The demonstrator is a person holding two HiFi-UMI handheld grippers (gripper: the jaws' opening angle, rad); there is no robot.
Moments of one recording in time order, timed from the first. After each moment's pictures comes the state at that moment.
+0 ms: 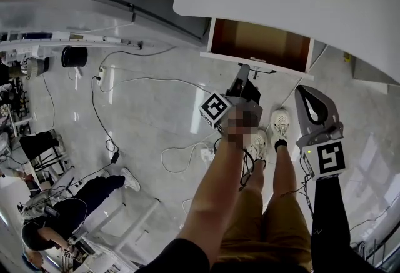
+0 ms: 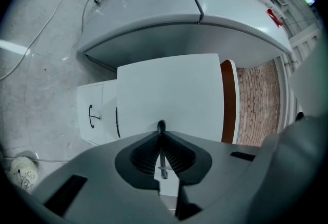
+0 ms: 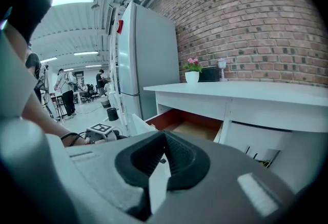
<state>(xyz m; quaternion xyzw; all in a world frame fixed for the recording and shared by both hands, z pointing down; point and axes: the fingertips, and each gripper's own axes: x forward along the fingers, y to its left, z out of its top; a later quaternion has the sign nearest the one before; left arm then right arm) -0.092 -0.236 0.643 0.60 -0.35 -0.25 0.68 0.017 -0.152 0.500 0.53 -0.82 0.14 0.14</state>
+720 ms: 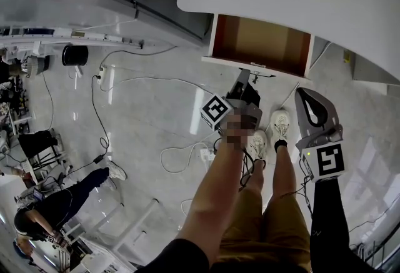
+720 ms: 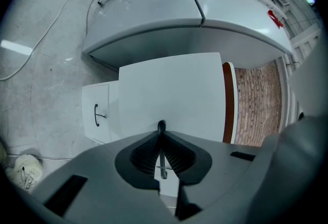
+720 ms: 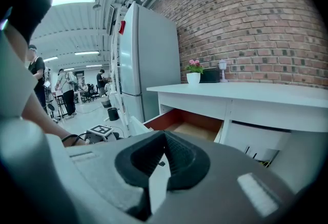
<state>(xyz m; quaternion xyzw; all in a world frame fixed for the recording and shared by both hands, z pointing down) -0.096 -0.223 0.653 0.59 -0.36 -0.24 0.68 0.015 -0.144 0.500 0.53 -0.82 0.14 0.13</state>
